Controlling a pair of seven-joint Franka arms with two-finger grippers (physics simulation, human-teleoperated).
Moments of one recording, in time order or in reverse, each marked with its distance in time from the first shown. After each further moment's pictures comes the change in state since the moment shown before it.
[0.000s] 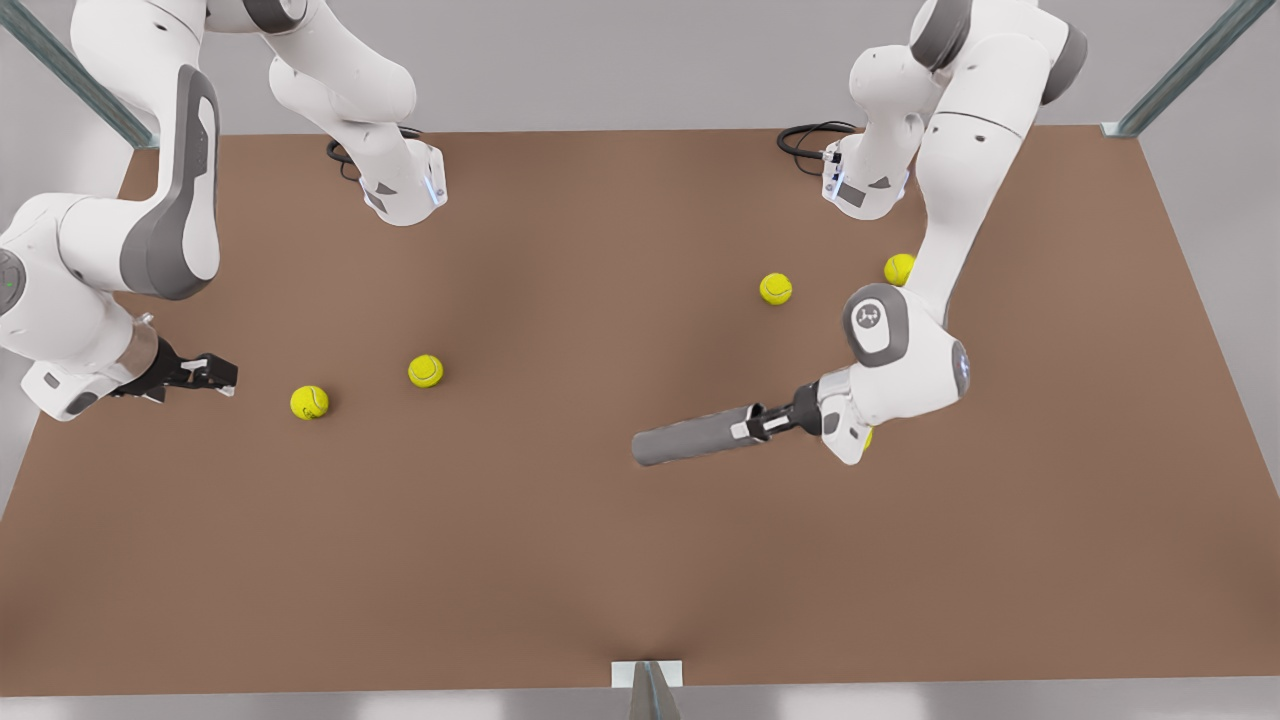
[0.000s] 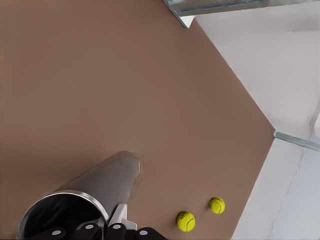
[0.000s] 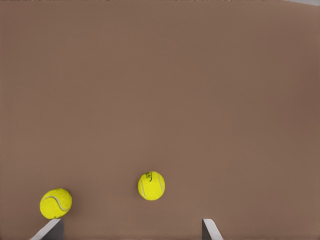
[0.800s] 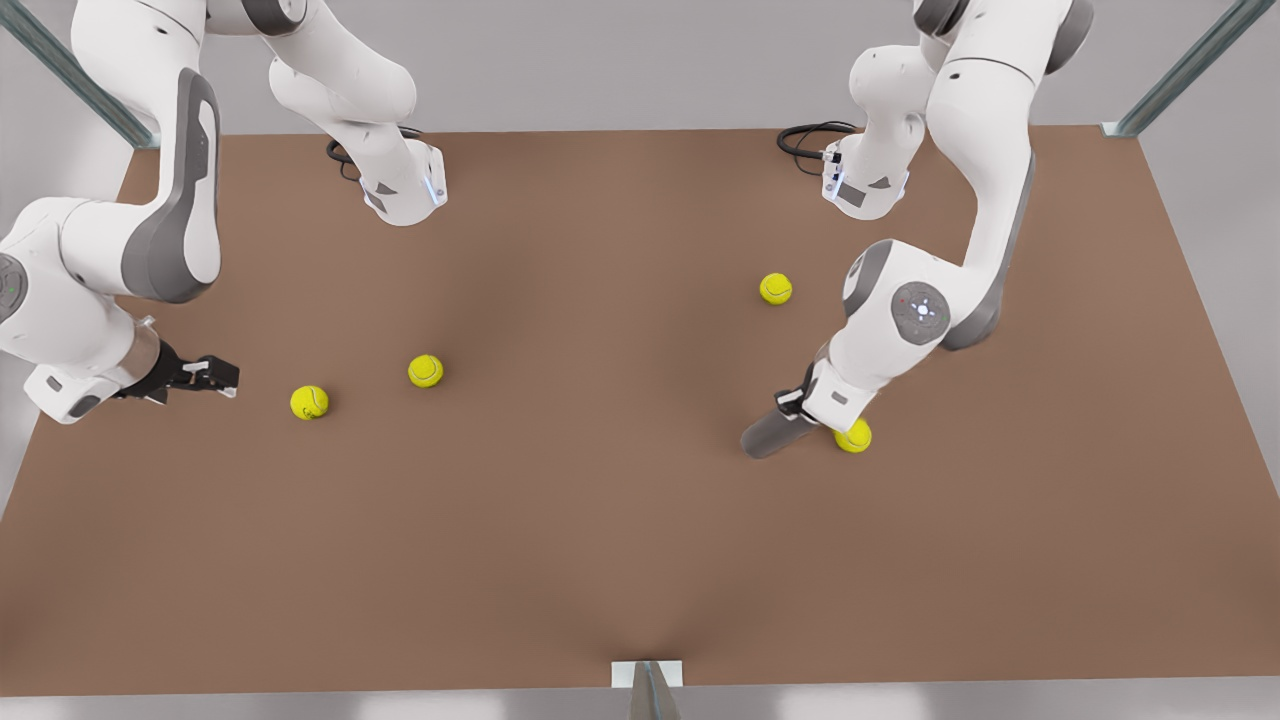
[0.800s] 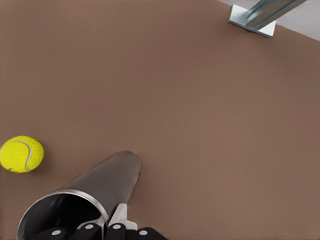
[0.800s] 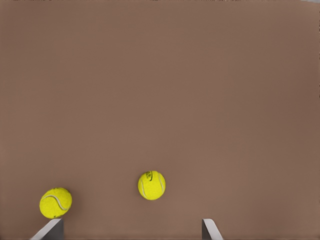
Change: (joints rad) left arm -0.013 -0.105 -0.021 0.018 0.785 -0.158 -0.368; right arm -0.002 0.008 0.001 0.003 0.000 -0.005 -0.002
